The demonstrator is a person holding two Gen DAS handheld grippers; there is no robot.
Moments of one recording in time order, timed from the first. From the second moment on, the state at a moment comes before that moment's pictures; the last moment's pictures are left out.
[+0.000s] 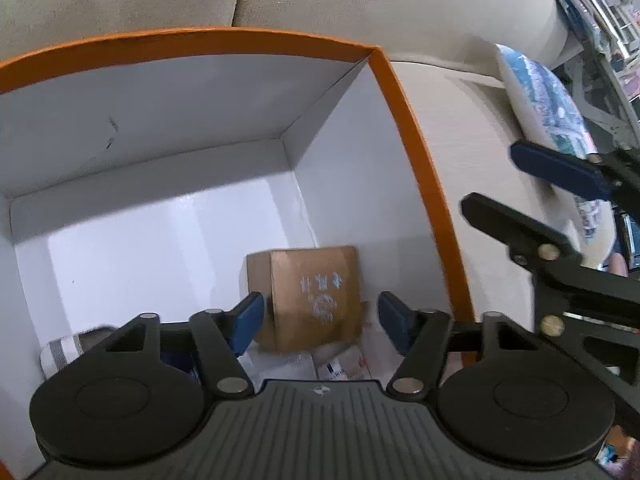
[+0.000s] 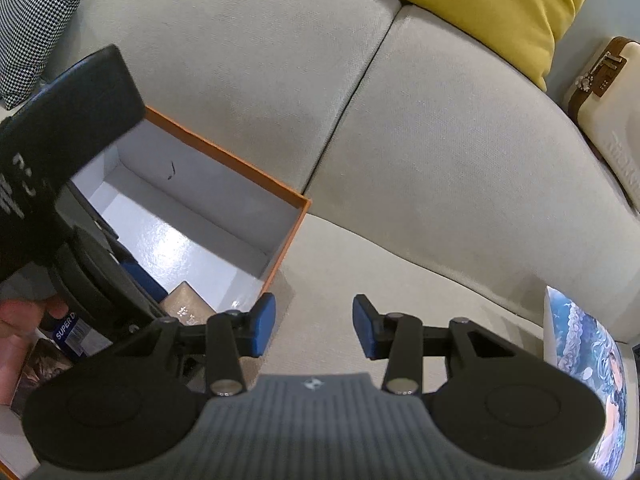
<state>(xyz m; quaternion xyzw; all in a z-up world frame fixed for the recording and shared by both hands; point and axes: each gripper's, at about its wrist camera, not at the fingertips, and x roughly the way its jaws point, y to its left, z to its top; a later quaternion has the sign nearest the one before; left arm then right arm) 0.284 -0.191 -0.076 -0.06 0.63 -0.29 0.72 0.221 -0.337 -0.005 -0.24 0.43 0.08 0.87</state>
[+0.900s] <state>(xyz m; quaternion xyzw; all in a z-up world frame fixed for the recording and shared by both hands) 0.271 -0.173 -0.072 -0.04 0.63 -0.30 0.72 0.210 -0.319 -0.003 -0.27 0.43 0.10 0.86</state>
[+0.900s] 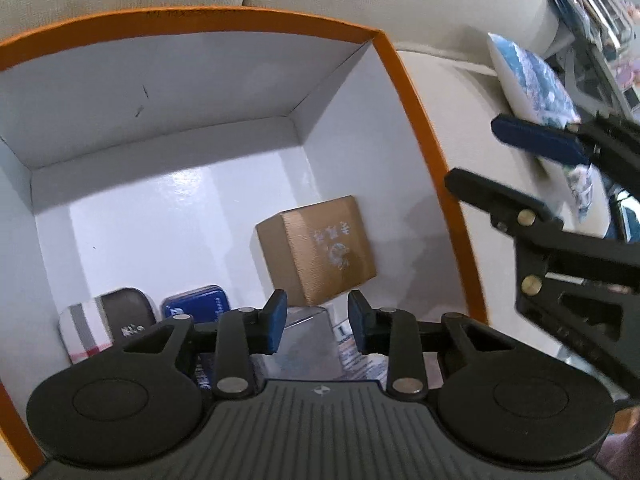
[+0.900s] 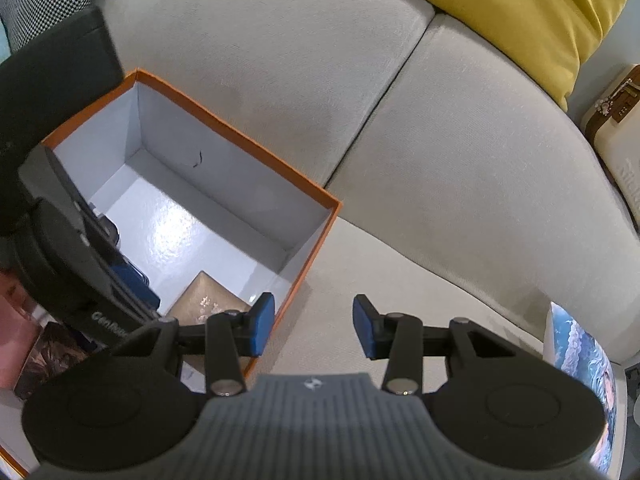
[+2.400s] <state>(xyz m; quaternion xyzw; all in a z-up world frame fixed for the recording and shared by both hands) 0.166 0.110 0.012 -0.10 0.49 -0.08 0.86 0.151 -0.147 0.008 -0.07 0.45 0.21 0.87</state>
